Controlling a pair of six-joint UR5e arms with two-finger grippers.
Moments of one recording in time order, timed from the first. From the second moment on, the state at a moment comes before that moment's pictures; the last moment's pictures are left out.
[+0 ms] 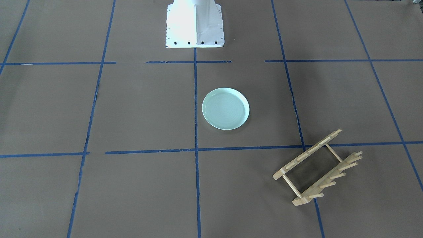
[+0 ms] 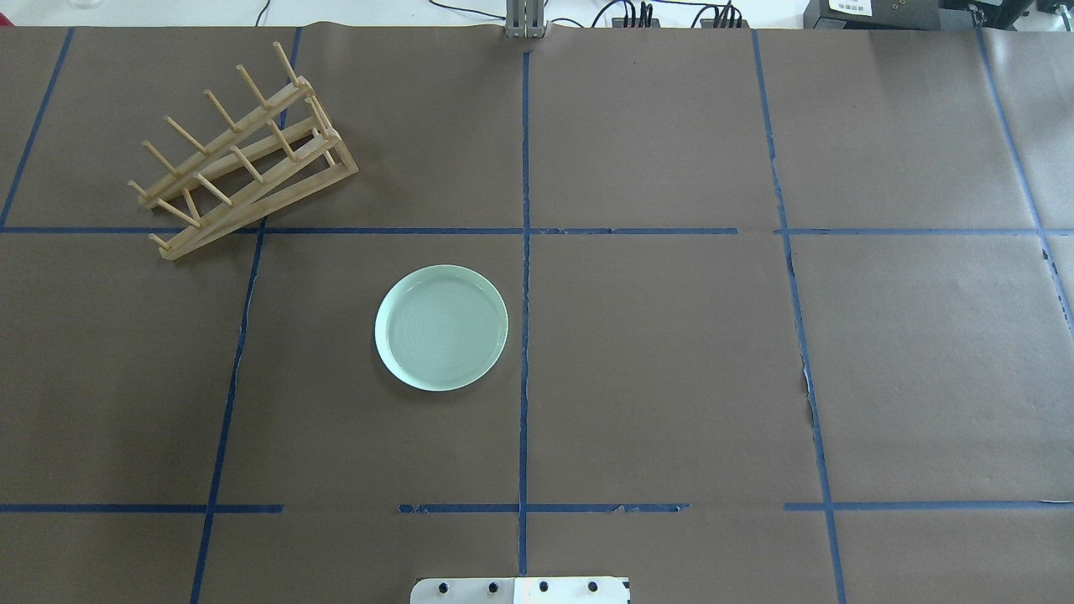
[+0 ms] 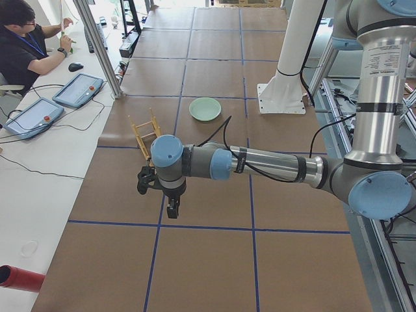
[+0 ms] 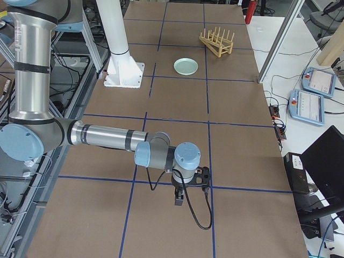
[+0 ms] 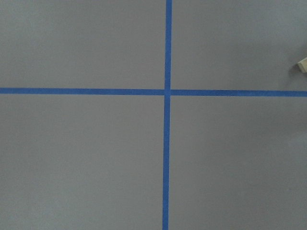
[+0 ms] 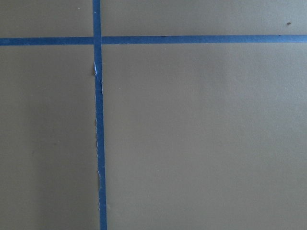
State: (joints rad) left arm -1.54 -1.59 -1.72 -1.52 -2.36 -0.04; right arm 1.61 -1.68 1.60 -1.60 2.30 -0.07
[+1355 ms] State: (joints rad) left arm -1.05 -2.01 -1.94 -1.49 -2.32 -0.80; right arm 1.61 -1.68 1.60 -1.60 2.30 -0.07
